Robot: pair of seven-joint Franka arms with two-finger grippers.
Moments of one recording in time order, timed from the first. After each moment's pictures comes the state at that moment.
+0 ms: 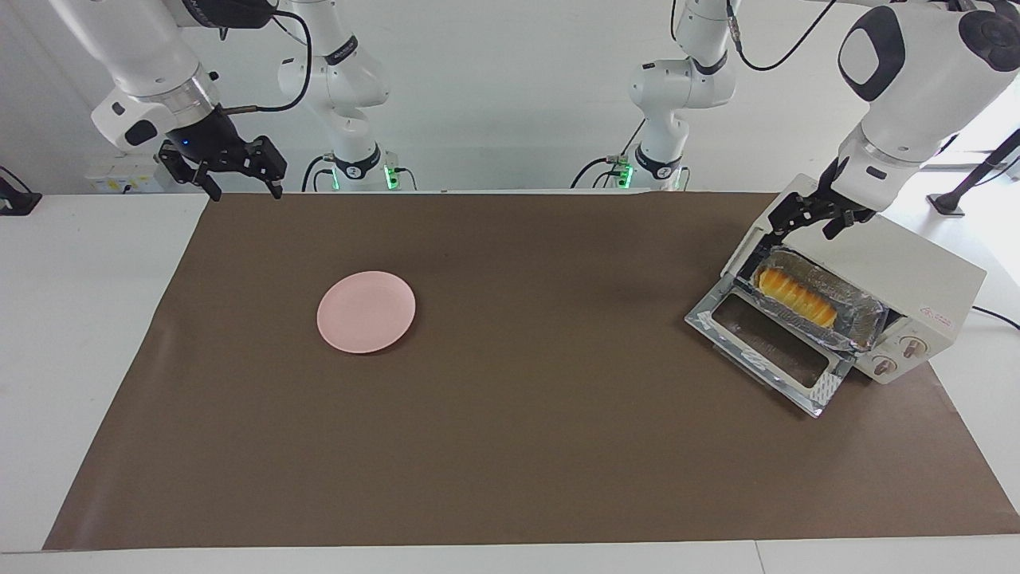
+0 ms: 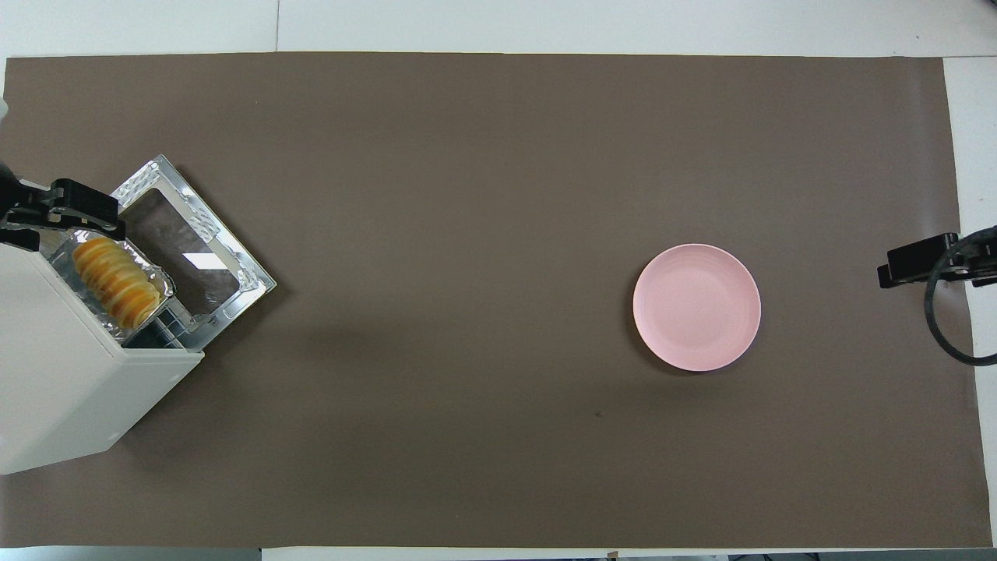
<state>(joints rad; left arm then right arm) -0.06 0.08 0.03 -1.54 -0.02 1.53 -0.06 -0.06 -0.08 0.02 -1.63 0.04 1.46 -0.03</state>
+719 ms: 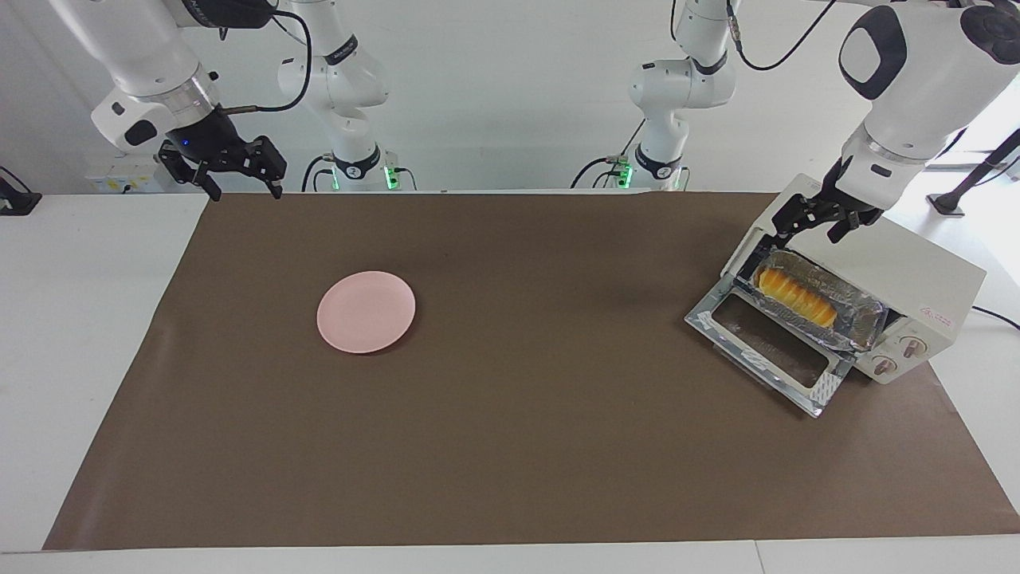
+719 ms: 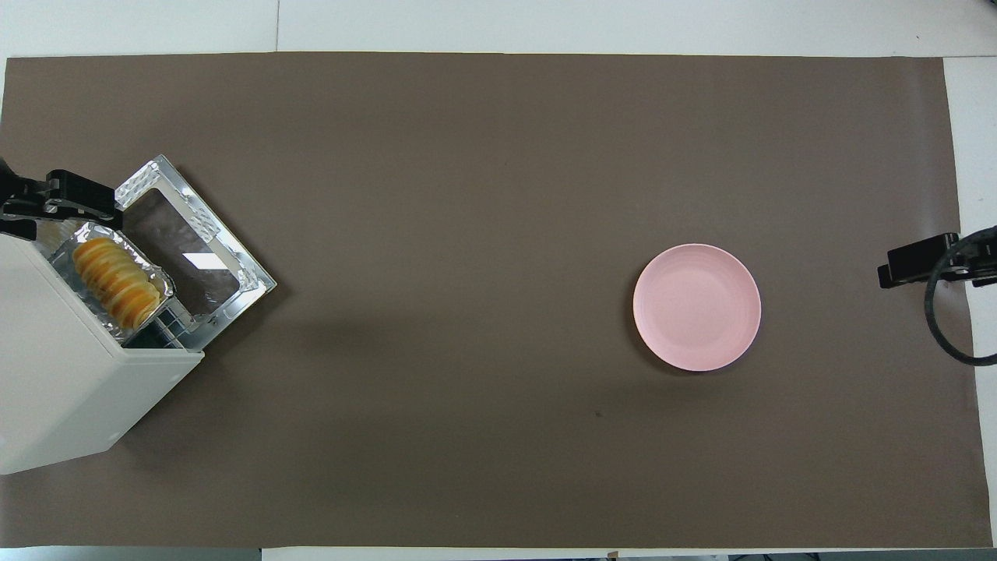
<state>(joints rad) -0.06 0.08 0.03 -1.54 -0.02 1.57 -0.06 -0.06 -0.08 0.02 -1.63 0.04 1.46 -0.03</state>
